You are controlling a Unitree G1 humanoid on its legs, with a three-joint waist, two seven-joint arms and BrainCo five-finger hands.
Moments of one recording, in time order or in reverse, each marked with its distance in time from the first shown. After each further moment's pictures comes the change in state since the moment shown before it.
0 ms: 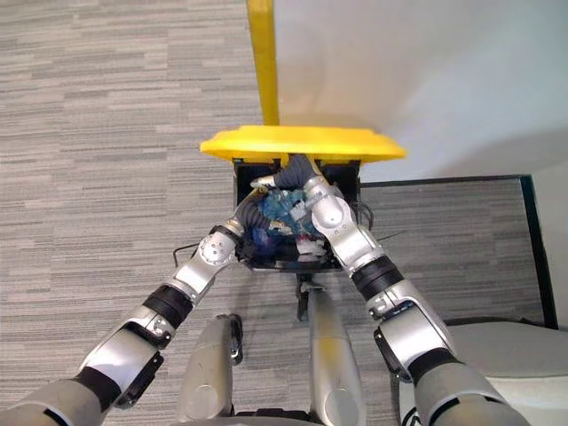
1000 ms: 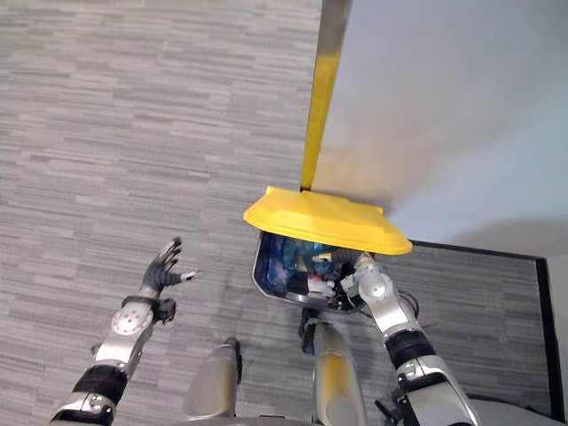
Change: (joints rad) left arm 0.541 0.149 0.491 0.014 -0.138 -0.037 -0.033; right arm 0.446 -0.020 -0.206 0.041 -0.118 0.002 0.066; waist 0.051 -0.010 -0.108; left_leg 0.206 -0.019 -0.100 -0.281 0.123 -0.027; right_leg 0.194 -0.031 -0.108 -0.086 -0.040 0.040
